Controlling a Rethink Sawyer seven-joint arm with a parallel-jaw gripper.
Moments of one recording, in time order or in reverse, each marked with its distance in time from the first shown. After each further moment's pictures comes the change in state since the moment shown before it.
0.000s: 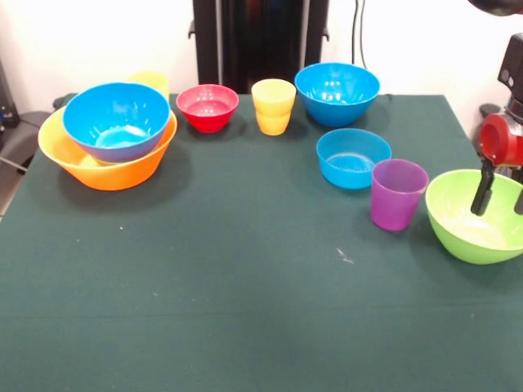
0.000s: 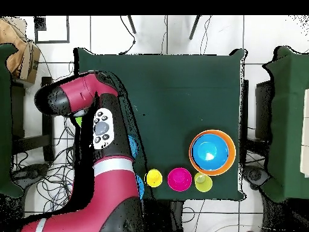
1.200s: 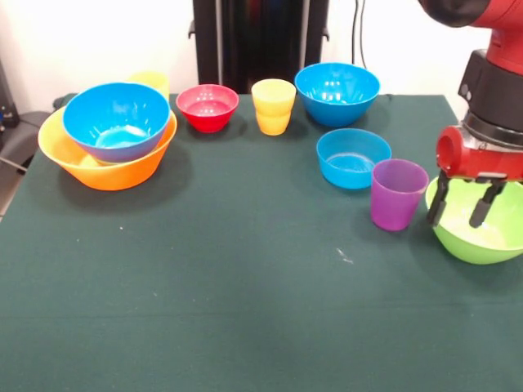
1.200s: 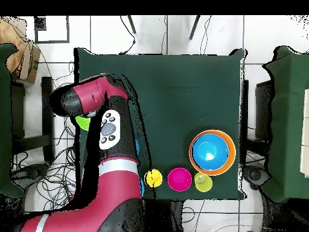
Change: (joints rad) arm 0.004 0.034 -0.087 0.007 0.000 -0.052 0.000
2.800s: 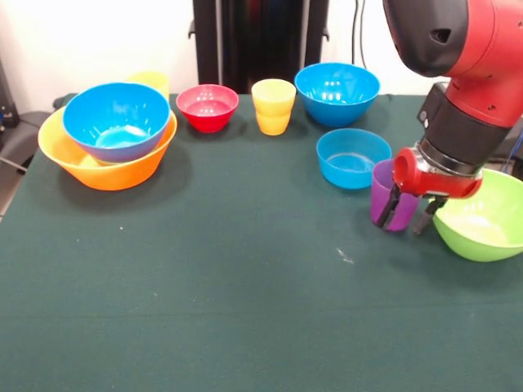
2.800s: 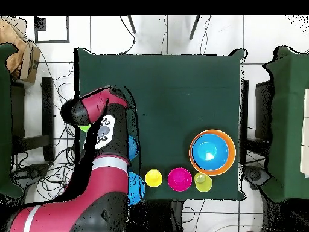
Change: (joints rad) arm 0.069 0.116 -0.124 -0.001 0.001 -0.001 0.000
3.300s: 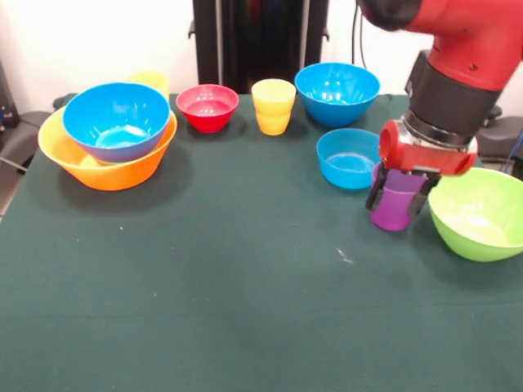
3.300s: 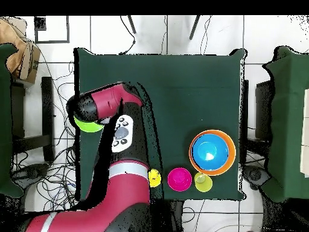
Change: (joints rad) arm -0.105 -0.134 0.072 0.089 0.000 0.000 0.000
